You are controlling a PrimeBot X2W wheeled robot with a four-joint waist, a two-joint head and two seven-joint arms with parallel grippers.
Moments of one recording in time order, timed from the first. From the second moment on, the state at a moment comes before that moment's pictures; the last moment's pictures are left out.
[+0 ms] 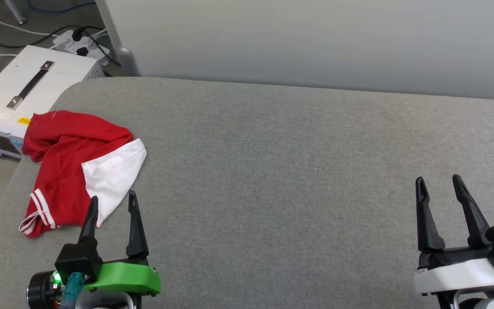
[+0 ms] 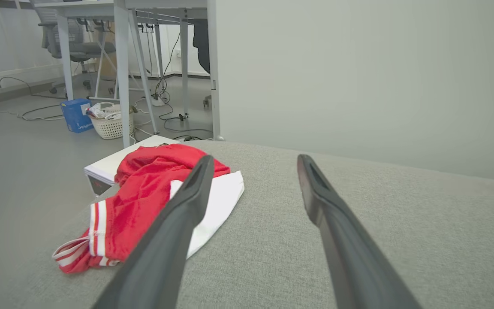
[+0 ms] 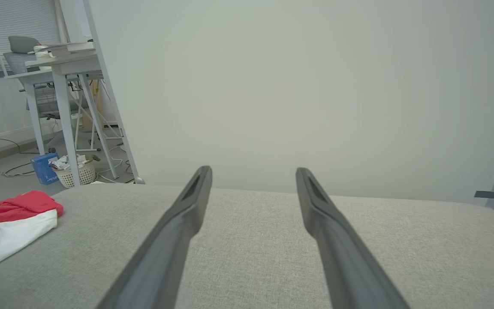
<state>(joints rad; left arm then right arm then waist) 0.04 0.05 0.00 -0.02 -0.13 0.05 -0.23 0.08 -0.05 -0.03 -0.14 0.16 0.13 -0.23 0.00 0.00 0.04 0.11</state>
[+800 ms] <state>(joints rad) 0.04 0.05 0.04 -0.01 -0.22 0.07 -0.26 0.07 -0.05 -0.01 -0.15 0.16 0.13 -0.26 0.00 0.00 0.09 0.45</state>
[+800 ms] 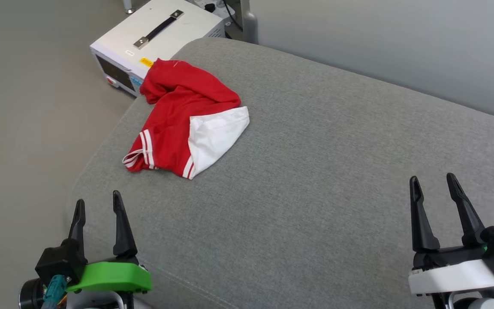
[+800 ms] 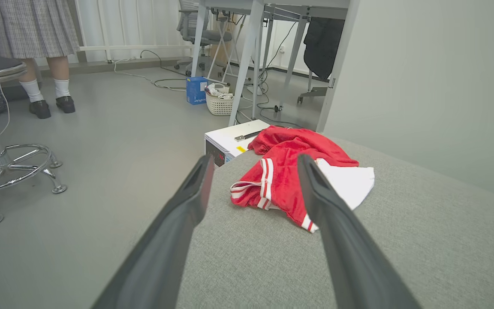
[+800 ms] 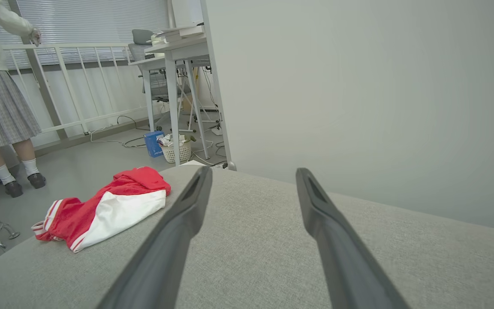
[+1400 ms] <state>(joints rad) -0.05 0.05 0.14 0.04 -0.27 -0.02 -0.26 0.06 -0.05 0.02 -0.16 0.15 0.13 -0.26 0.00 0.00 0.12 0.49</state>
